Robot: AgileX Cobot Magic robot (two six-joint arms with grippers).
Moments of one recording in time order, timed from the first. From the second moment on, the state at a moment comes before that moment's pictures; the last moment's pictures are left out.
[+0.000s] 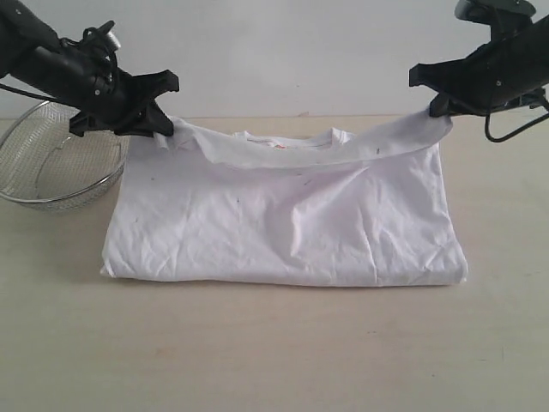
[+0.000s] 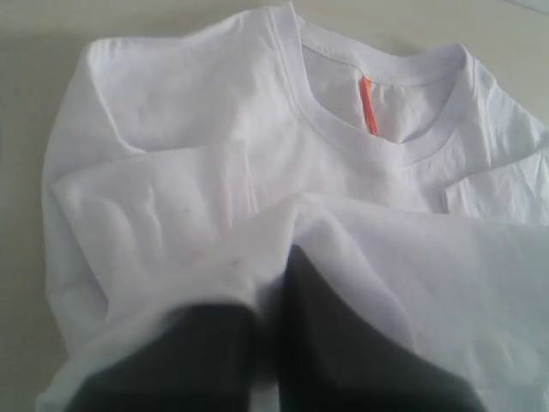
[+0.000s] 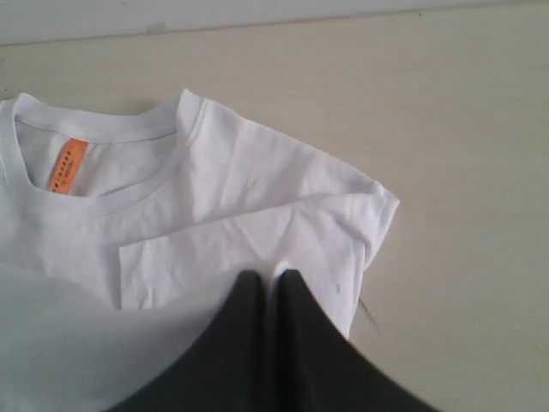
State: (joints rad) left arm -0.10 2.07 -1.56 -0.71 0.66 0.33; right arm -0.09 1.86 -1.35 0.57 0.45 -0.39
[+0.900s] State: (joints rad) left arm -0.10 2.22 -1.67 -0.71 0.52 0.35; right arm -0.09 2.04 -1.48 0.61 0.36 -0.41
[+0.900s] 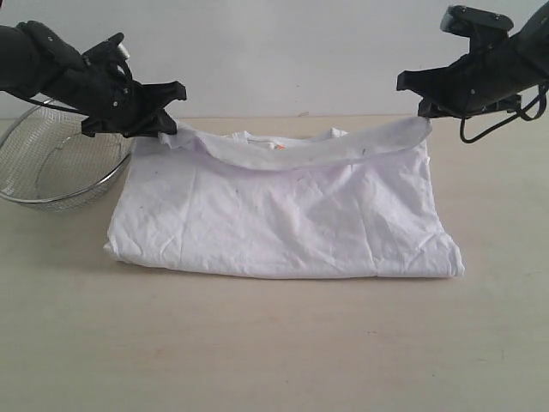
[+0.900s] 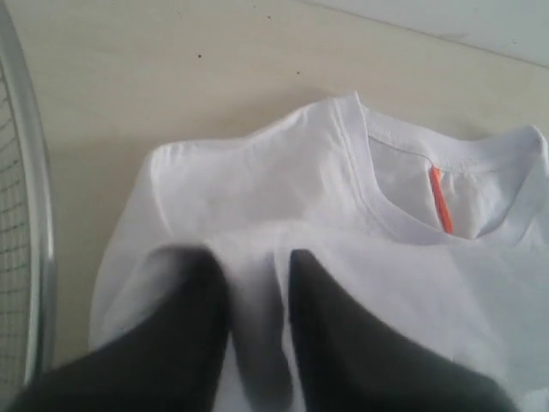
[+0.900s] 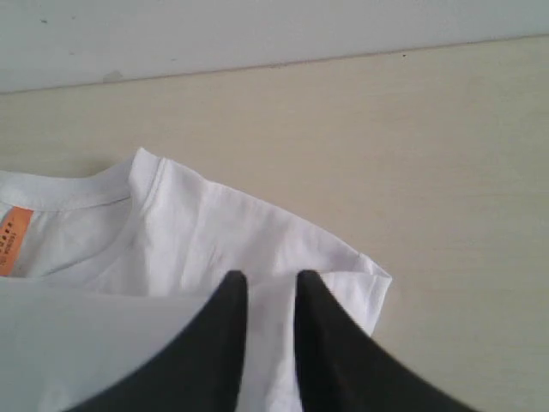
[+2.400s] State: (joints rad) left arm -0.27 2.09 -1.43 -0.66 0.79 0.36; right arm 0.23 2.18 -1.52 0.72 0.52 -0.65
